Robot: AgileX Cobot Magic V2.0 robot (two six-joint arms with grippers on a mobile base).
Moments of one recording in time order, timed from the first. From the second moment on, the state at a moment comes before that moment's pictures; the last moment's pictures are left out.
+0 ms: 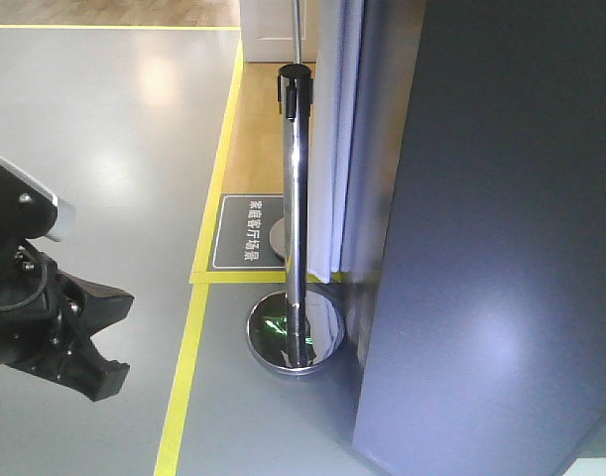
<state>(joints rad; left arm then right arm) -0.50 1.02 -0.82 -0.15 0.63 0.18 0.34 0.35 -0.66 0.05 0.94 0.04</state>
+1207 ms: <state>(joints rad) -0.50 1.02 -0.82 -0.15 0.63 0.18 0.18 1.15 -0.92 -1.06 0.65 0.73</state>
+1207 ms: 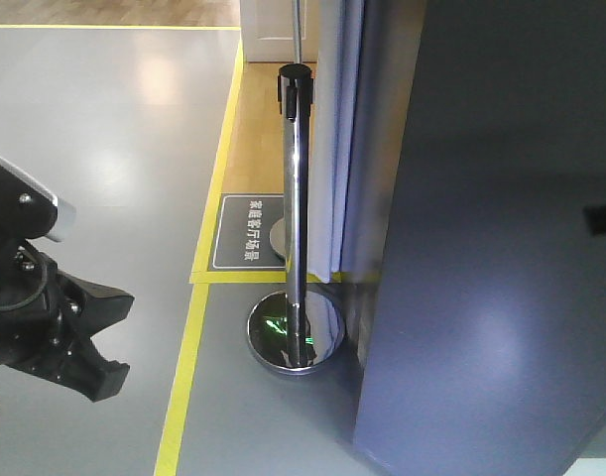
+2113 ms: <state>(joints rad) -0.50 1.02 -0.82 -0.15 0.63 0.18 -0.21 1.61 -1.29 -1.05 0.06 0.79</state>
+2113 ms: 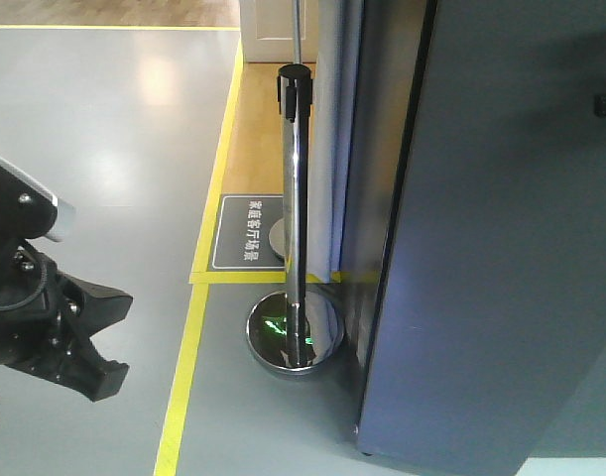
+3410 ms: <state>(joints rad) -0.50 1.02 -0.82 -0.15 0.64 0.18 -0.23 1.39 -0.90 -1.16 -0.02 1.10</state>
